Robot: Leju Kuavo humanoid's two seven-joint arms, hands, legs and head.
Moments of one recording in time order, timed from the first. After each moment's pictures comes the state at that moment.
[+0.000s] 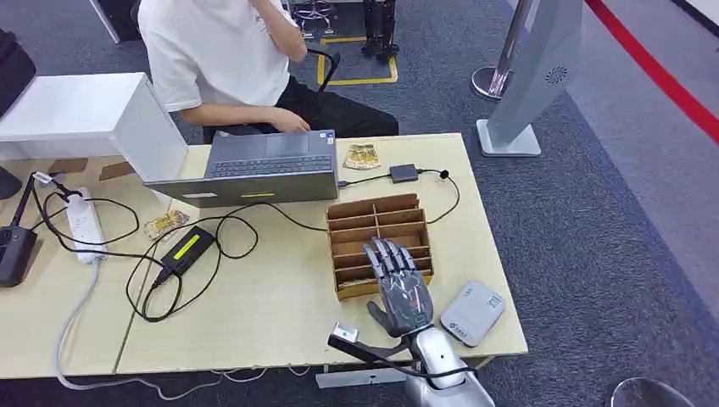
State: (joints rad) left arm -0.16 -0.07 -1.36 -0.17 1.16 0.17 -0.01; right arm -0.23 0.28 0.26 -0.85 1.43 -0.65 -0.21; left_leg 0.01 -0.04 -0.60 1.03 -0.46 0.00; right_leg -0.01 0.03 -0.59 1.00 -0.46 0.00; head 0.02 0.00
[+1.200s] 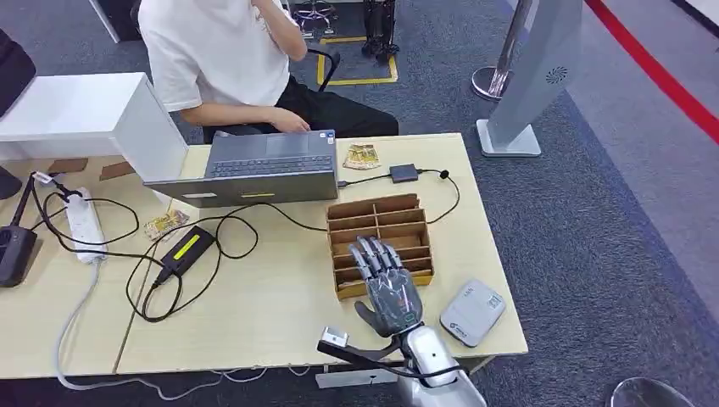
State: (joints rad) left arm -0.17 -0.07 -1.37 -0.17 1.17 0.17 -0.01; right arm -0.23 0.33 0.23 -0.85 1.43 -0.65 -0.29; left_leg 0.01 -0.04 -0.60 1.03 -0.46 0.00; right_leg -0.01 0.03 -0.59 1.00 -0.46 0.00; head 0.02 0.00
